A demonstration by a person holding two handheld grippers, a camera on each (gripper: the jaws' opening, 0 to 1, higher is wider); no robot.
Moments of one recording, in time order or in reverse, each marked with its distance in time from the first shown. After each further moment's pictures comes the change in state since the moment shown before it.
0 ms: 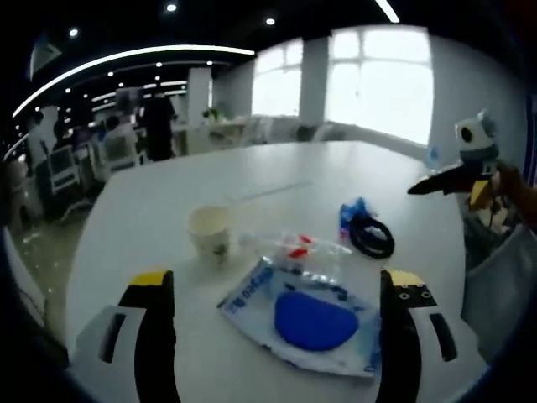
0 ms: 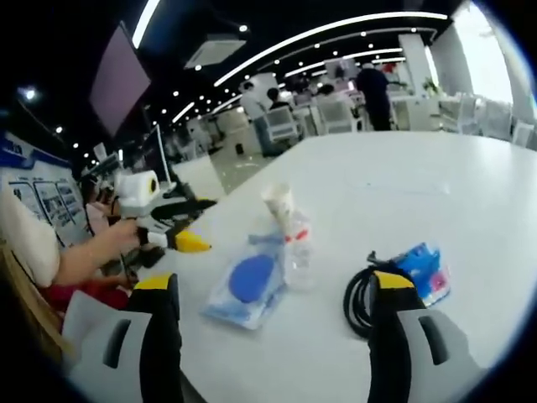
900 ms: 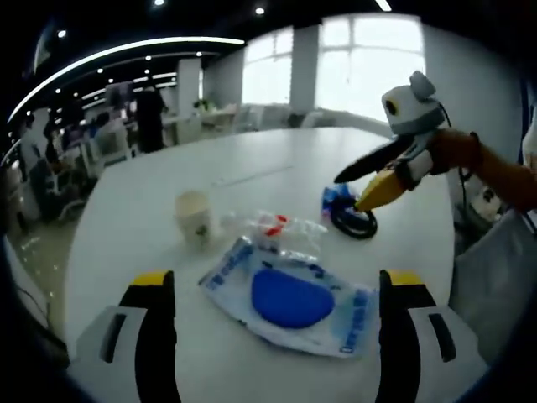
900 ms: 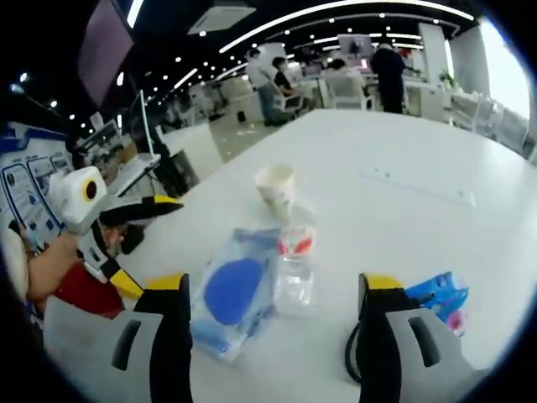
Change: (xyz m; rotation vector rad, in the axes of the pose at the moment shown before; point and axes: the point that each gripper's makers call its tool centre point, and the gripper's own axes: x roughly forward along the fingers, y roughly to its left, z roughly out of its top) left arm -0.012 -0.022 -0.018 0.031 0.067 -0.027; right arm 0.089 -0.018 -0.001 -0.061 0.197 -0.029
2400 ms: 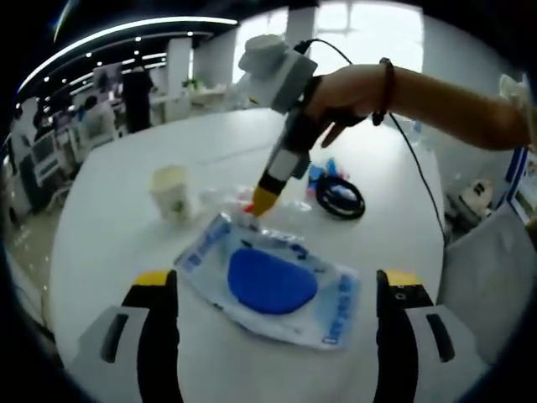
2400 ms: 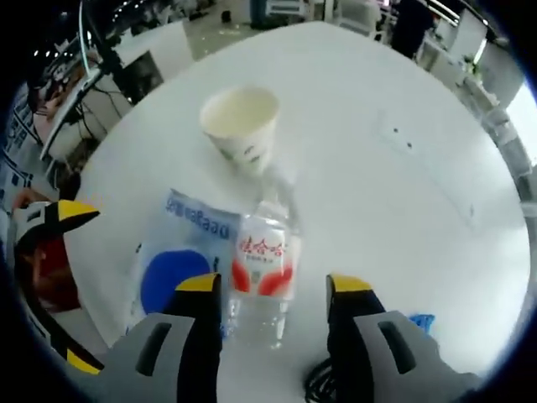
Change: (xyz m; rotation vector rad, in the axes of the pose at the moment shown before) left arm 0.010 -0.019 -0.024 -0.029 0.108 -0.064; right arm 0.095 -0.034 -0.016 -0.159 0.562 -0.171
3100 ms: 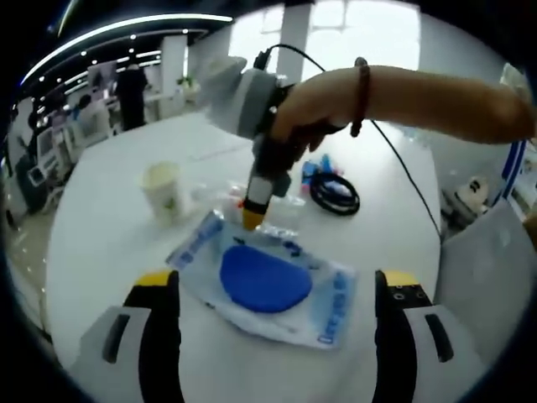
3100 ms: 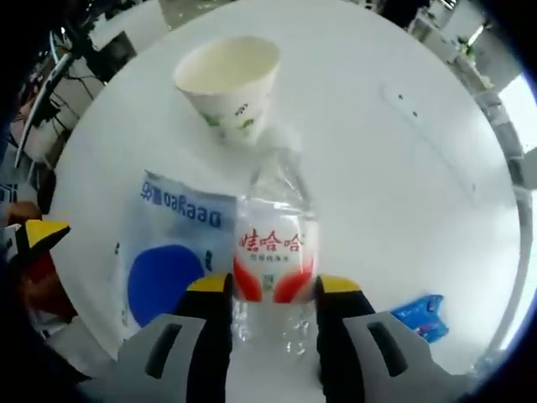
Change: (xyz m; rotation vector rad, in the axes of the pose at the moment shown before) left arm 0.004 -0.006 -0.003 0.011 0.018 -0.028; right arm 0.022 0.007 -0.014 0.054 0.151 -0.065
